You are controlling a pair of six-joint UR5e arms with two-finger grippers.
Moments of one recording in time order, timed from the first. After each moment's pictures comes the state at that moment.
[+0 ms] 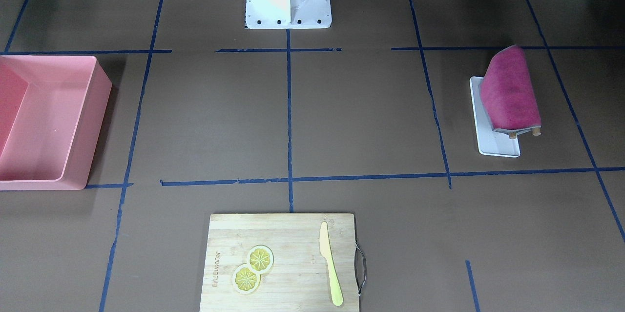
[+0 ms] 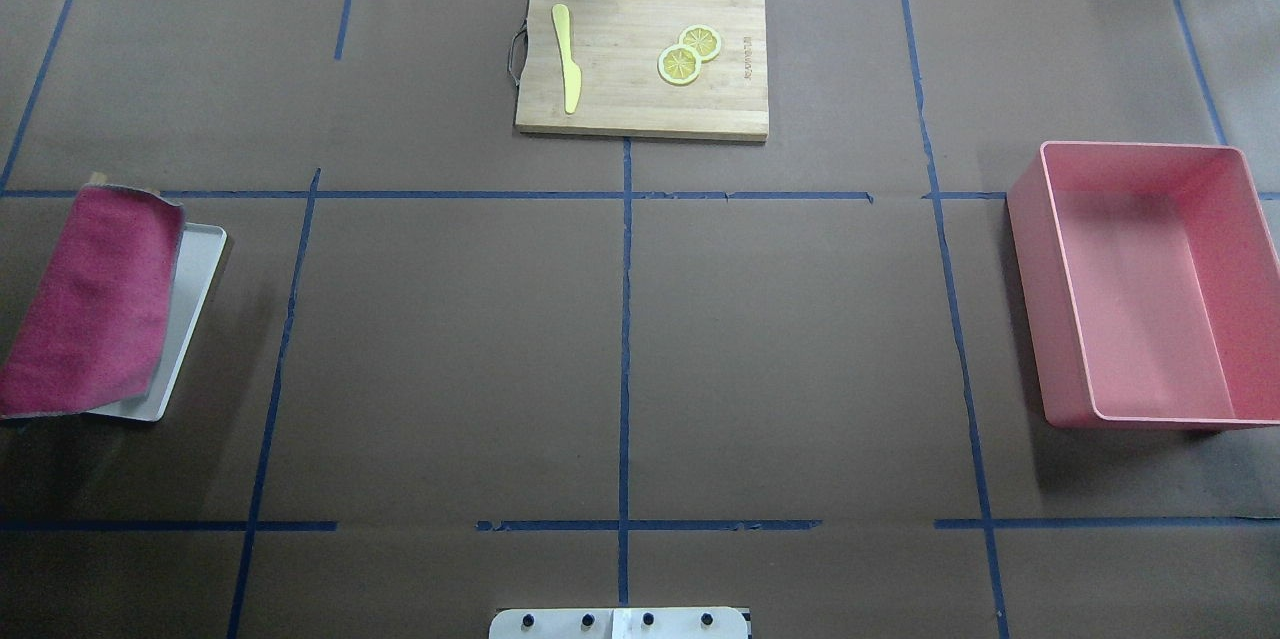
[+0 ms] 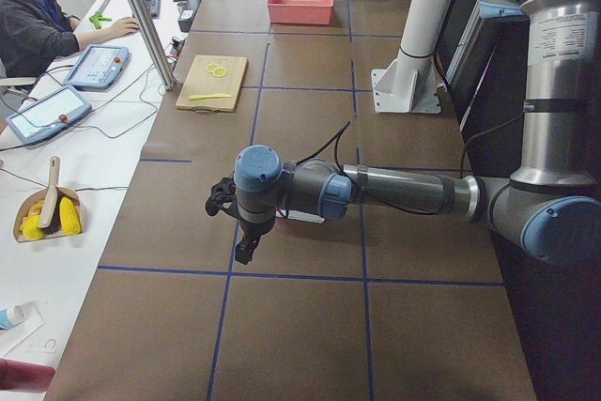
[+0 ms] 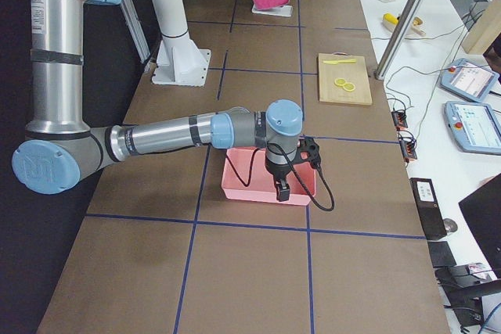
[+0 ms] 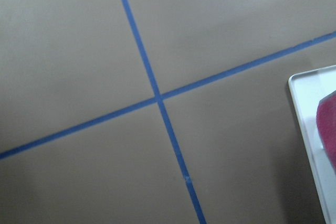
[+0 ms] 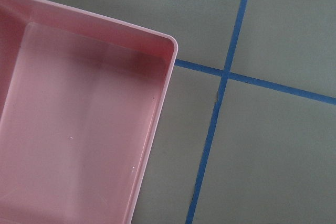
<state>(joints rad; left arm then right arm) -1.53 -1.53 -1.76 -1.67 -2.37 0.17 1.50 -1.64 1.85 -1.69 2.32 -0.13</state>
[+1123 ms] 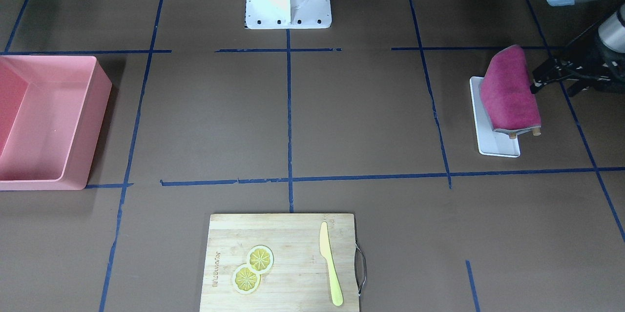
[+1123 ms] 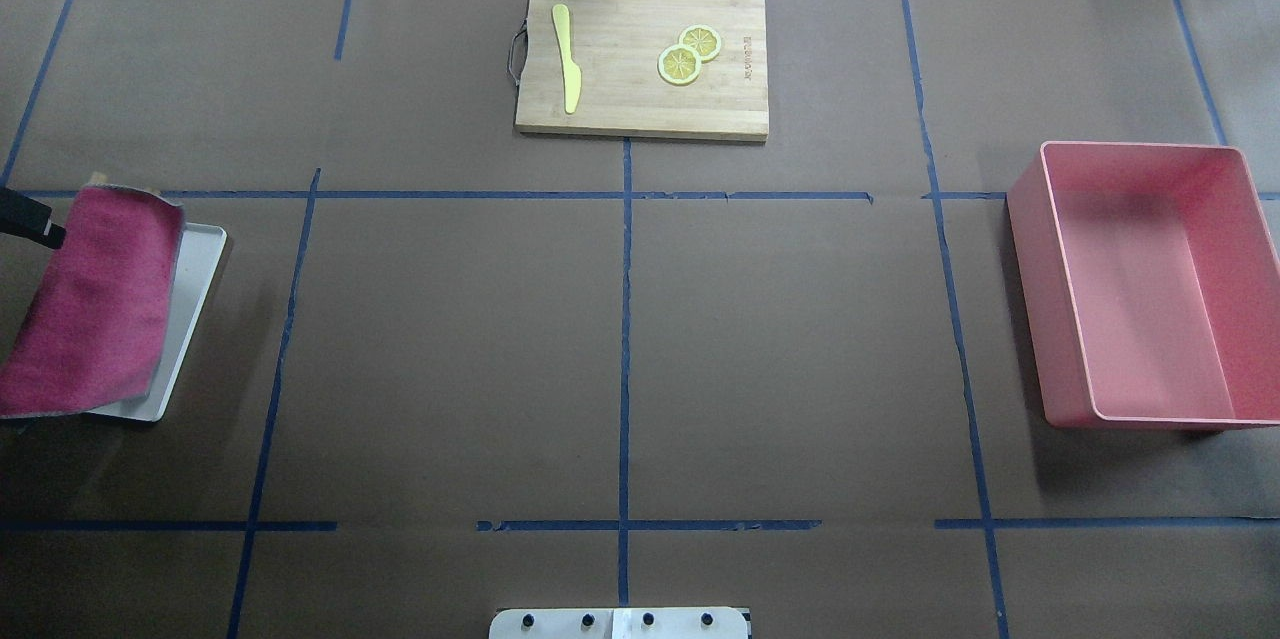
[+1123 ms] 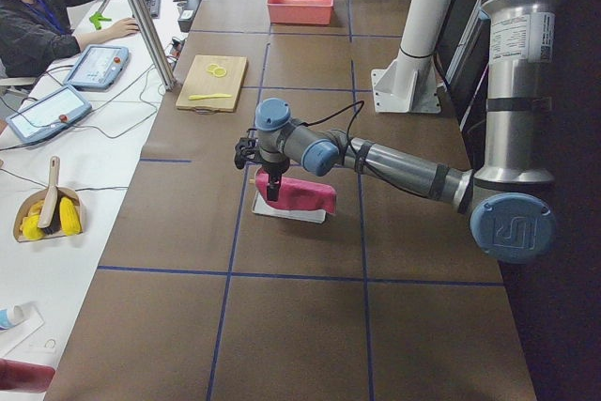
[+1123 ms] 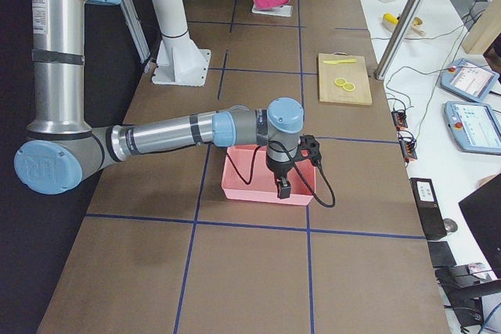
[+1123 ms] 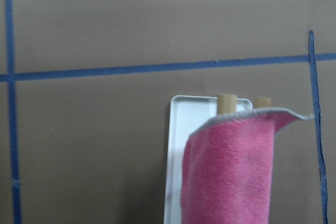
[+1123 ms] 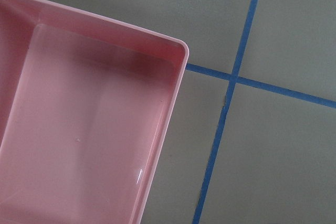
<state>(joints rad) -1.14 -1.52 -1.87 -1.83 -2.29 -0.57 1.49 -1.64 1.86 -1.69 2.32 -0.12</state>
